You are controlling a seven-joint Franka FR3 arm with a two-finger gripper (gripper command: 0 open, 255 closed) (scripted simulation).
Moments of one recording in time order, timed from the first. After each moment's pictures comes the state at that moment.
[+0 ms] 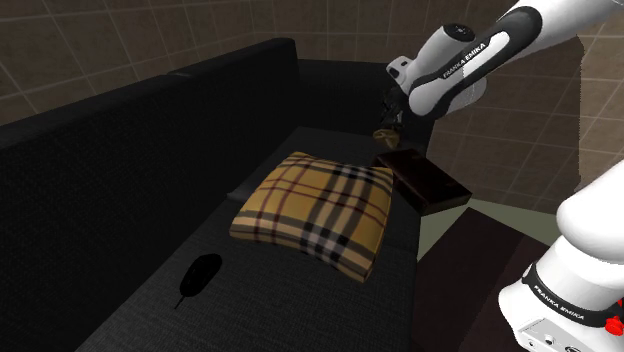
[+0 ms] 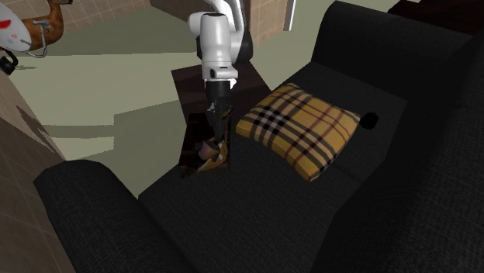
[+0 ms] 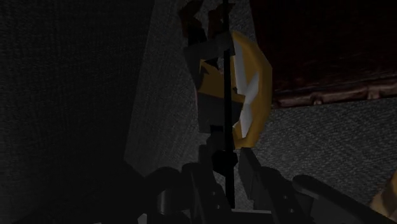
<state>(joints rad) -0.44 -0.11 0.16 -2.54 -0.09 3.06 -1.04</state>
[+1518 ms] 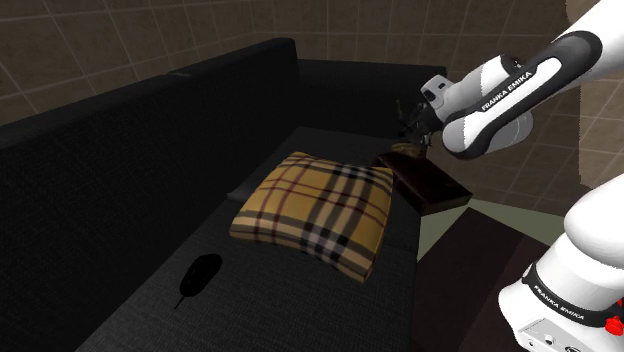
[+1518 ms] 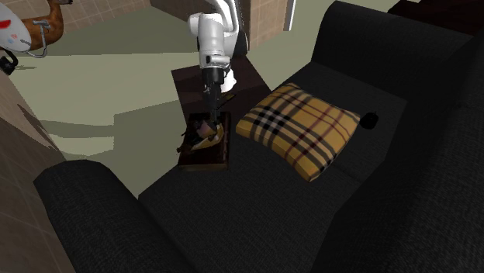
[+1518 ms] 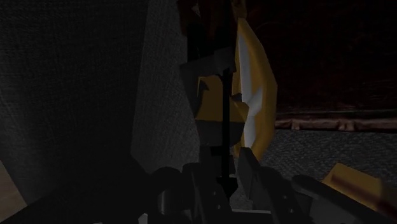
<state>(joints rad) -0.31 -0.31 0.01 -2.93 0.03 3.38 -1.20</state>
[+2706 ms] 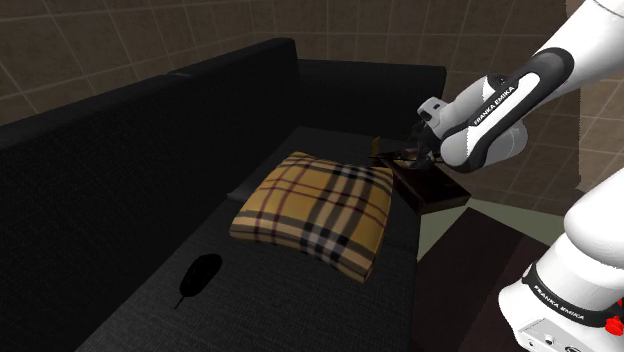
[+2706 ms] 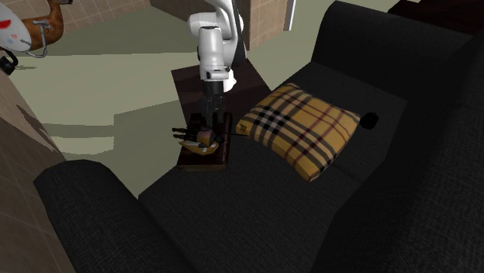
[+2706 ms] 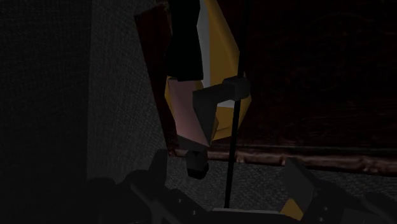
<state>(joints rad) -0.31 -0.18 0.00 -2.95 0.00 3.39 -1.18</state>
